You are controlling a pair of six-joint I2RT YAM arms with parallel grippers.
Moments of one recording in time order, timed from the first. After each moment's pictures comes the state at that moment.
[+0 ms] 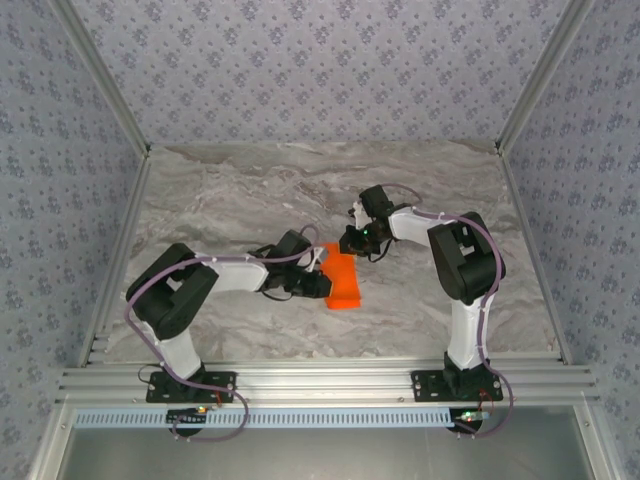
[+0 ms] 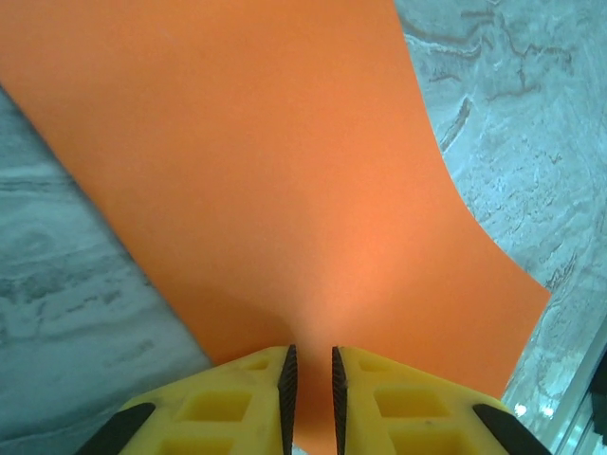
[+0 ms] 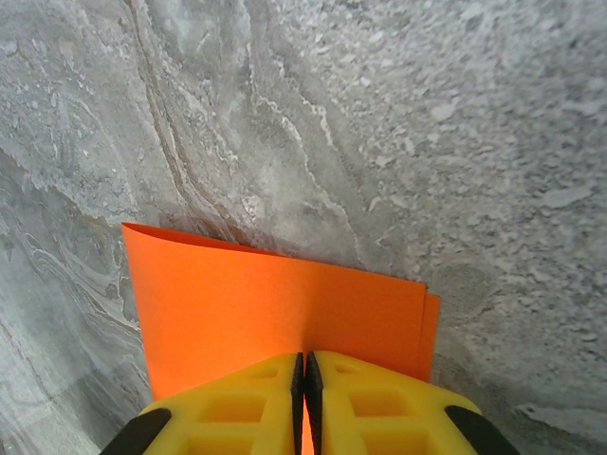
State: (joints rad) left arm -0.76 1.76 0.82 -0.03 0.48 -0.56; right arm 0.43 1.99 1.22 -0.42 -0.48 0.42
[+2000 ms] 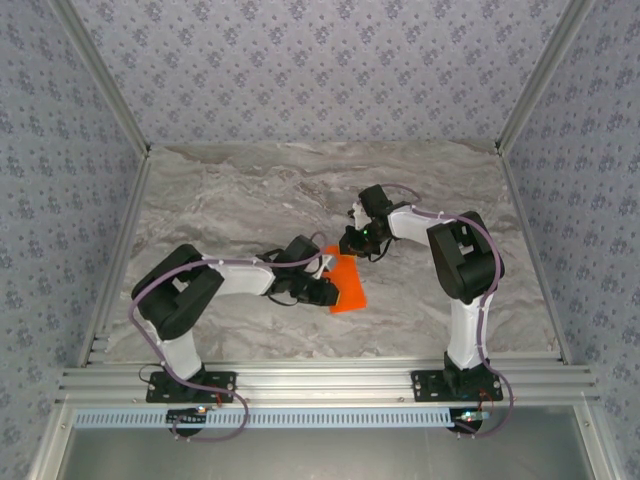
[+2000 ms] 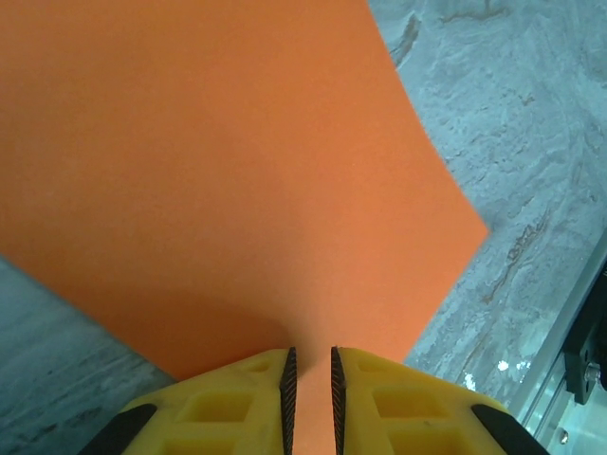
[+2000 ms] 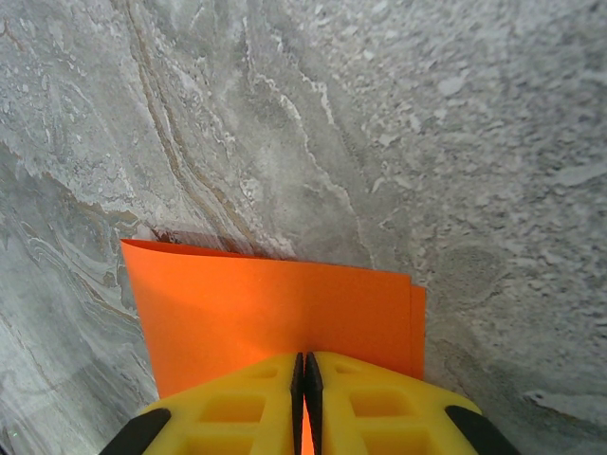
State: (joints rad) left arm -0.82 1.78 0.84 -0.05 0.53 -0.58; right arm 0.43 2.00 1.24 -0.46 -0.49 0.41
